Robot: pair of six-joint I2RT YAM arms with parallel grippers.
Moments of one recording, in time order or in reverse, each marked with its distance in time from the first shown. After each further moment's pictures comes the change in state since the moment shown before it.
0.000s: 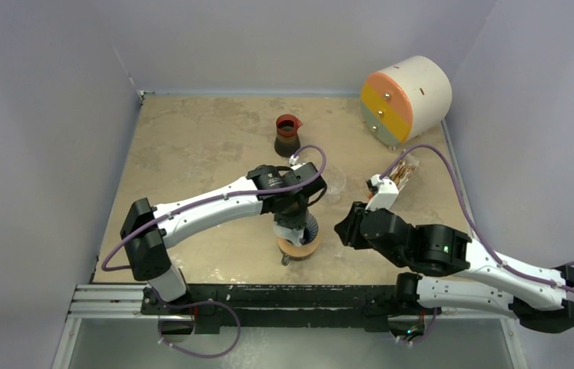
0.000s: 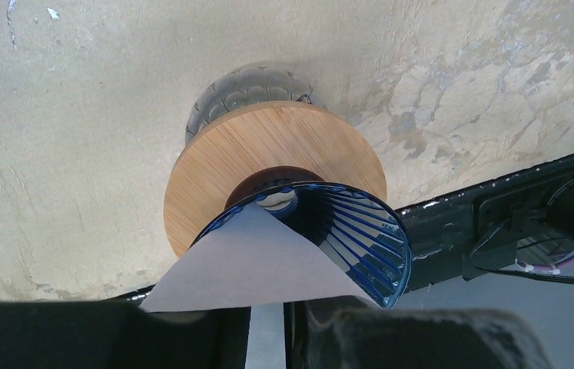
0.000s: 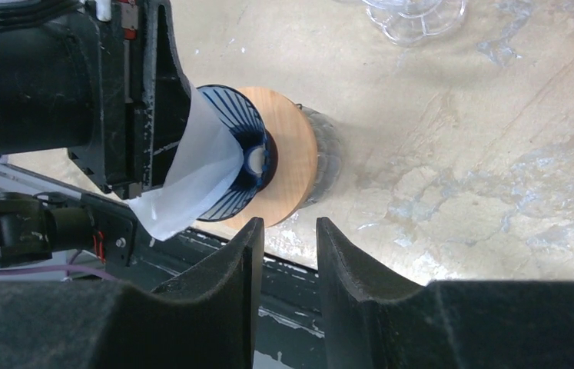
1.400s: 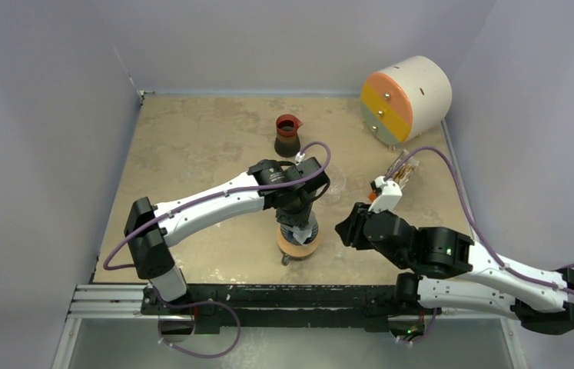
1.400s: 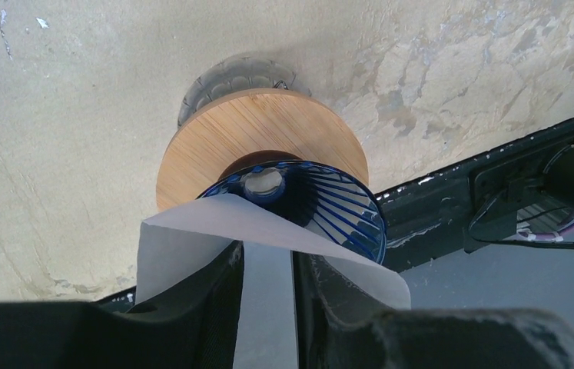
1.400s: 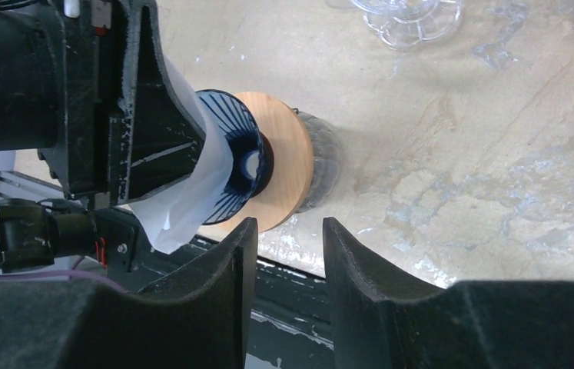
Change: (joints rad) left arm 0.000 0.029 0.094 -0.069 0.045 0.073; right arm 0.000 -0.045 -0.039 0.003 0.016 0.010
